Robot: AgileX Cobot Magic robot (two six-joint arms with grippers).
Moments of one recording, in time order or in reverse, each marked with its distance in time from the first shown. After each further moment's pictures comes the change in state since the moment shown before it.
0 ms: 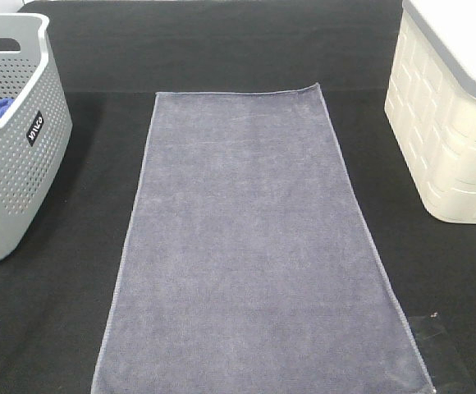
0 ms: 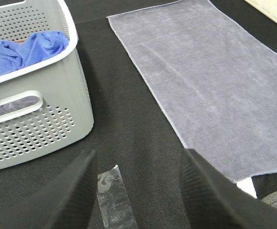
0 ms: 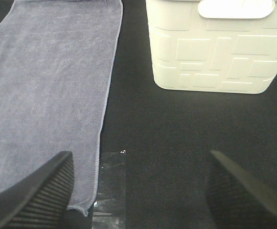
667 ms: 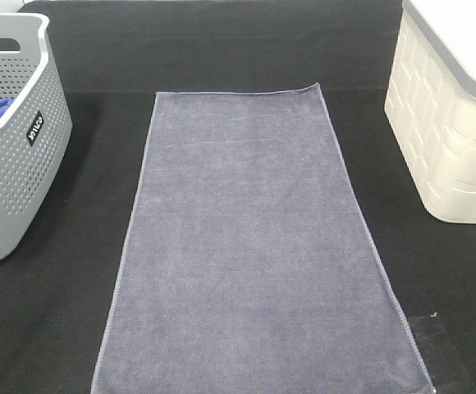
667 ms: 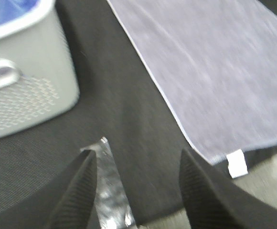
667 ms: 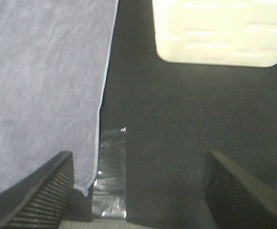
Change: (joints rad) left arm 0.008 0.117 0.000 -0.001 -0.001 -0.001; right arm 0.013 0.146 0.000 -0.004 -0.001 0.000
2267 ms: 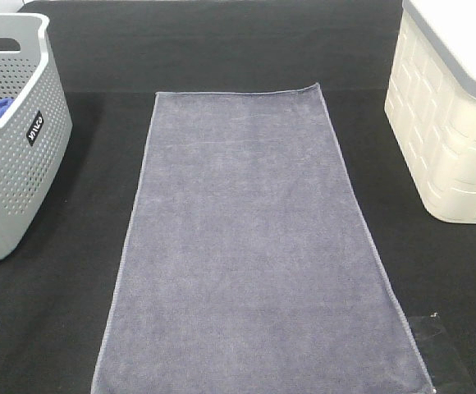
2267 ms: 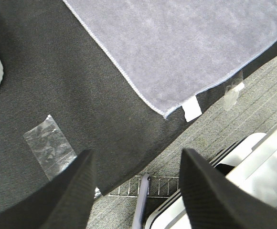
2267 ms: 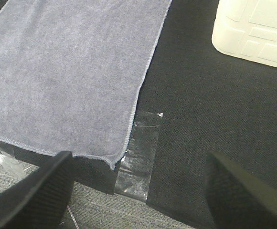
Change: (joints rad) left arm -0.305 0.297 0.000 0.001 0.000 -0.003; right arm 0.254 0.086 -0.003 -0.011 0.002 0.000
